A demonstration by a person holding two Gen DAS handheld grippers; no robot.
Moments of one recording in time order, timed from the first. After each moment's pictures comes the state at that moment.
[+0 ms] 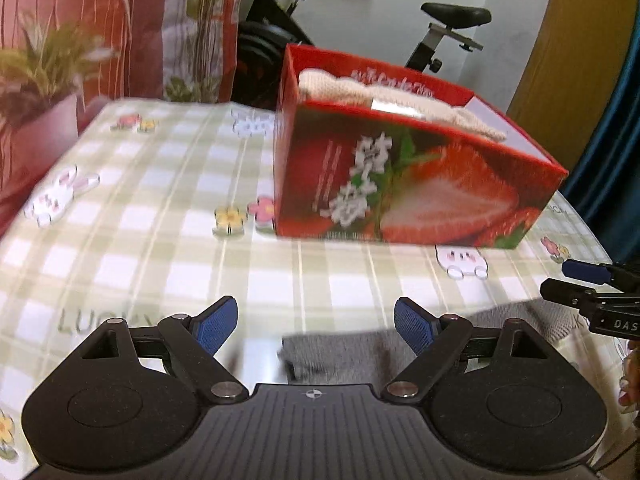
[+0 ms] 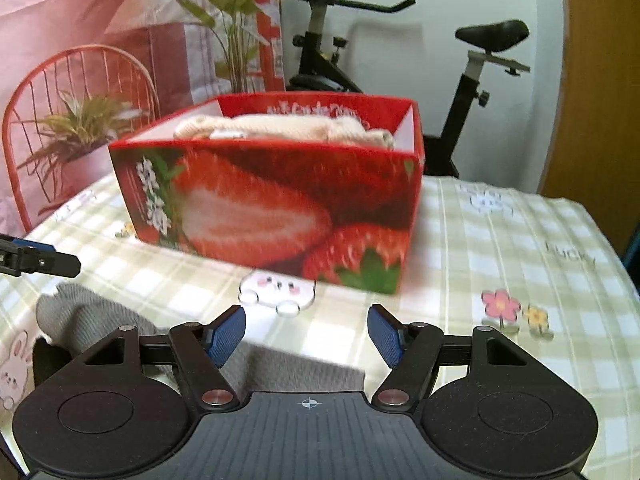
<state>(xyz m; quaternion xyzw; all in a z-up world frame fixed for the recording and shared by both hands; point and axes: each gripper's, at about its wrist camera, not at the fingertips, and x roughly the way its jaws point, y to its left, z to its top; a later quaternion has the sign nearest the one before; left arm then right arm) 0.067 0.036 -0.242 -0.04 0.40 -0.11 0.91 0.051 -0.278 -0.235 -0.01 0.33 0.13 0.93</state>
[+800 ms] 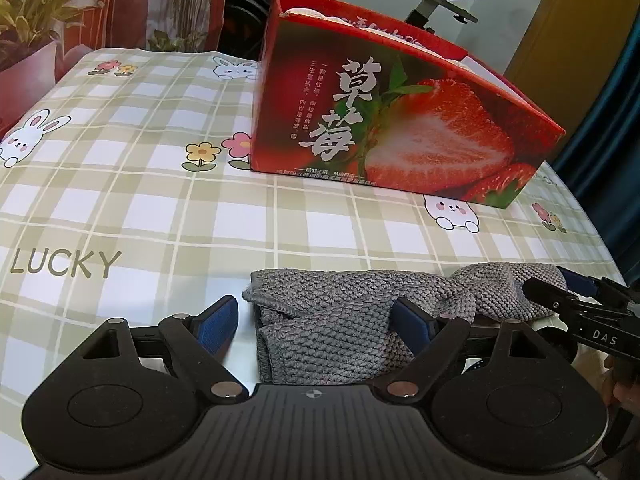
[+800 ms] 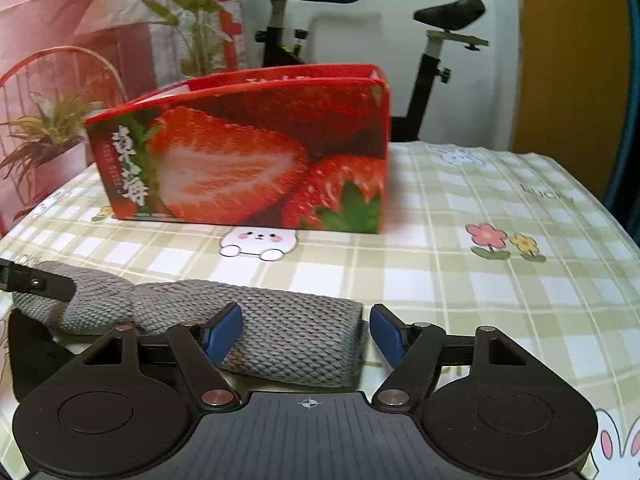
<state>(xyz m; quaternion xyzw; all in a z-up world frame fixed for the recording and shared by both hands) 0.062 0.026 -0.276 -0.06 0.43 -0.13 0.89 0.025 -0.280 -0.275 0.03 0.33 0.07 0.94</state>
